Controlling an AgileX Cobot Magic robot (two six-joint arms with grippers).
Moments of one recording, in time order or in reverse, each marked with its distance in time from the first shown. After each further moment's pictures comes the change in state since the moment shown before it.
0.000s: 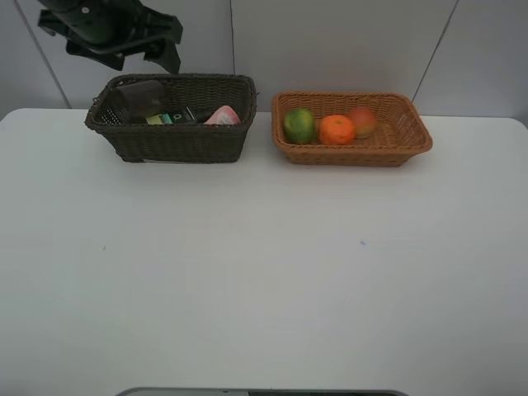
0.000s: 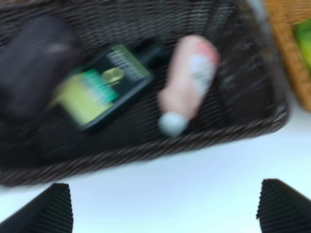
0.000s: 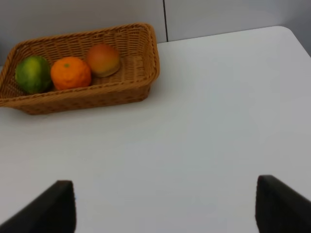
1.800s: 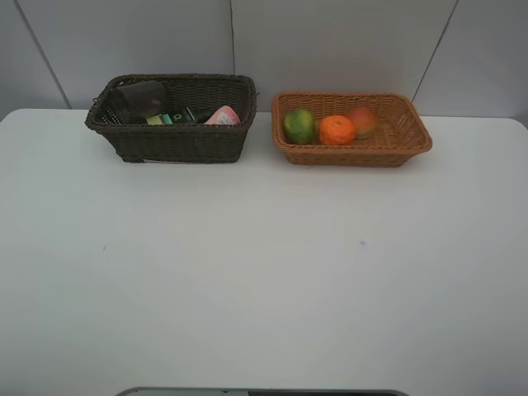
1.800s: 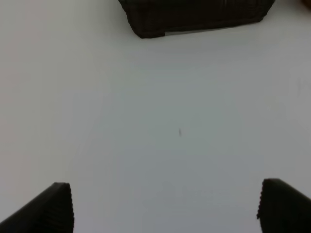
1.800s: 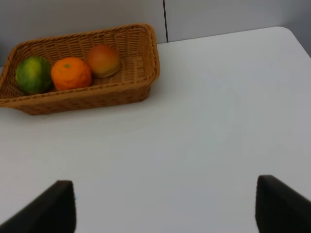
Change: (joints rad) left arm 0.105 -1.550 0.749 0.019 0.505 0.114; right arm 0.000 0.000 0.000 0.000 0.000 0.000
